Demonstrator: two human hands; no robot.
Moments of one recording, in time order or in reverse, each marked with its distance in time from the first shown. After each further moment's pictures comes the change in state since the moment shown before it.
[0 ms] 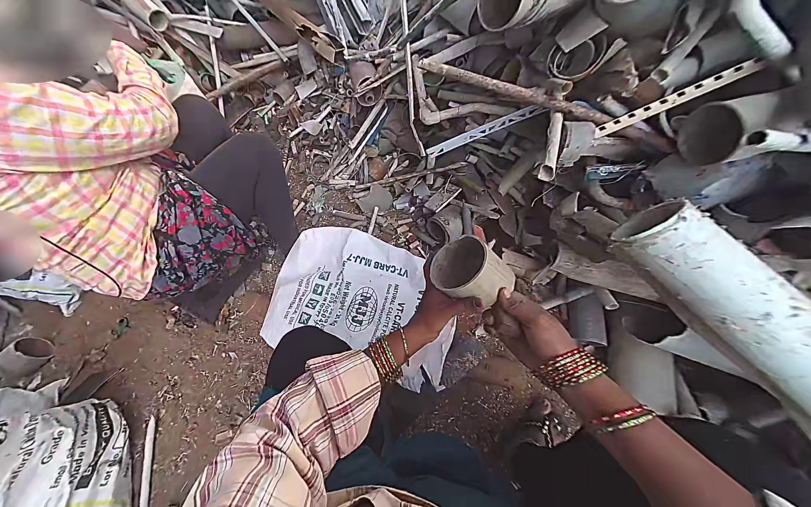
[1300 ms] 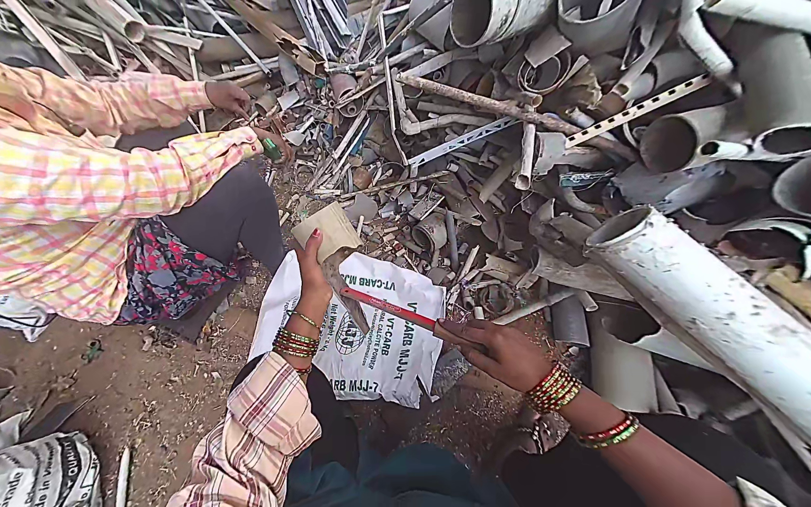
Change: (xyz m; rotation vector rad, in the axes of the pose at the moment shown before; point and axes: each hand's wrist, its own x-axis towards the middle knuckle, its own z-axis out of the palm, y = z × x) left_hand 0.035 0.107 -0.110 0.104 0.619 0.239; right_hand 0.008 0.014 -0.038 -1.365 -0.458 -0.589
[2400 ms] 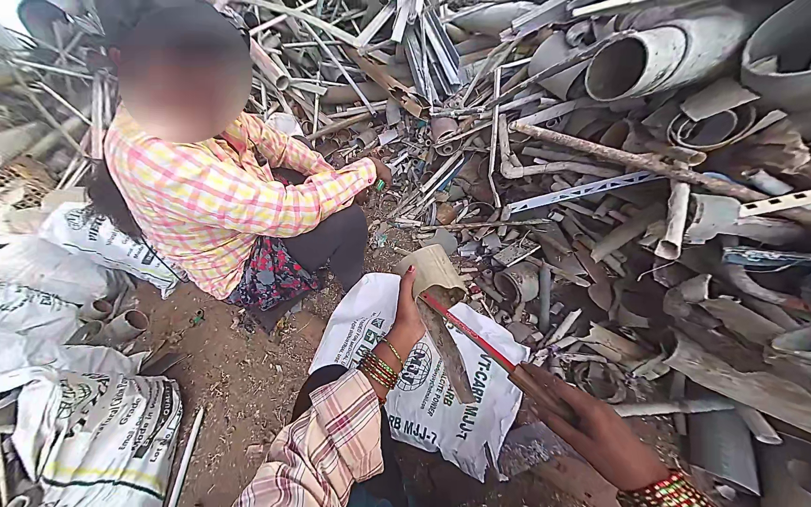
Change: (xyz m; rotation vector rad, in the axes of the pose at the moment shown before) left_hand -0.012 -0.003 0.006 -0.163 -0.043 -0.226; right_hand 0.025 -0.006 0.020 0.119 0.147 -0.001
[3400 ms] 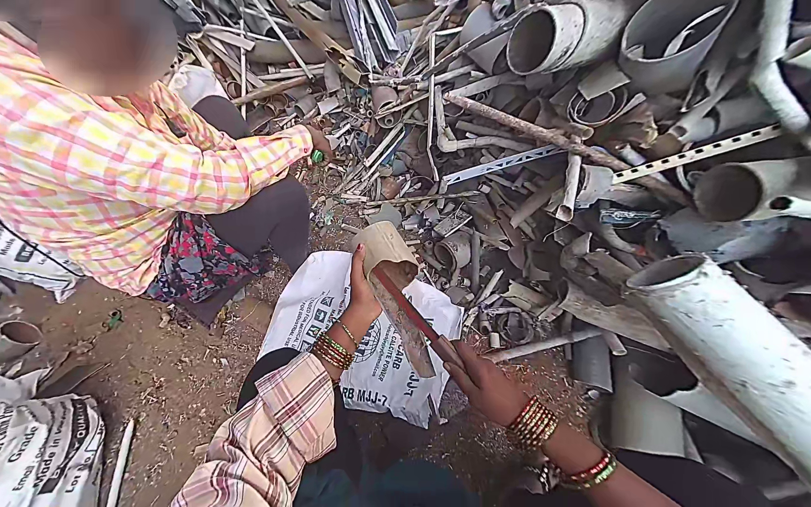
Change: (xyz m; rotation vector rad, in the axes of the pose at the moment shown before) left_hand -0.011 -0.017 0.017 -0.137 -0.040 -0.043; right_hand 0.002 -0.036 0.008 0.078 -0.345 0.285
